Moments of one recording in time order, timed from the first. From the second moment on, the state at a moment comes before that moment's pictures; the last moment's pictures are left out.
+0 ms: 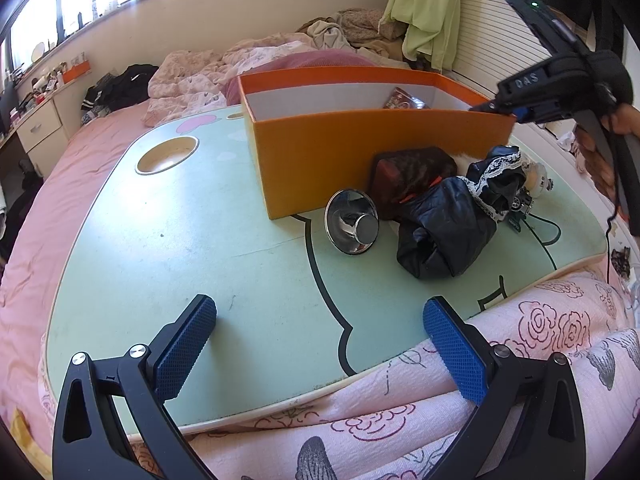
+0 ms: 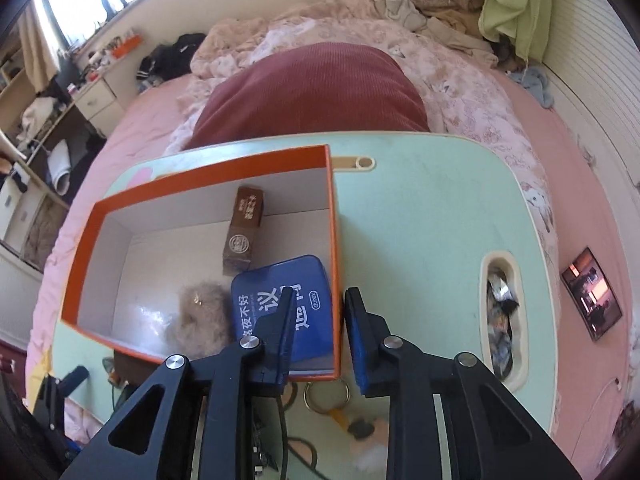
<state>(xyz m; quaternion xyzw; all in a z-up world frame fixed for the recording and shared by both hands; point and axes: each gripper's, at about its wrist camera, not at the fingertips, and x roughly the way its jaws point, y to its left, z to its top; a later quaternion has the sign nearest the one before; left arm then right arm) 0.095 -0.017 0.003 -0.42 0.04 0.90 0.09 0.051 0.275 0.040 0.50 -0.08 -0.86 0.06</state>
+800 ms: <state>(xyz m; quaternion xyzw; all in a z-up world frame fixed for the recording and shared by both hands) 0.095 -0.018 0.003 -0.42 0.04 0.90 0.09 0.200 0.233 0.007 0.45 -0.03 -0.89 0.06</state>
